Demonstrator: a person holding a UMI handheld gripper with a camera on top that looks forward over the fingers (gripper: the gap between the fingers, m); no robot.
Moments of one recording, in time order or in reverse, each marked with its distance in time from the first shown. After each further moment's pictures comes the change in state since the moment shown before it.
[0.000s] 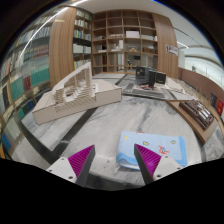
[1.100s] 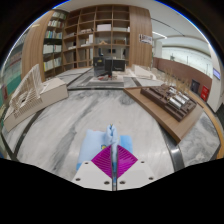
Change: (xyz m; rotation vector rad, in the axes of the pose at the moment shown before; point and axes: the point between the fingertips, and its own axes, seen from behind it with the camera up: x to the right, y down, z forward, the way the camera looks) arm 0.224 0.024 0.030 -0.067 0.238 0.121
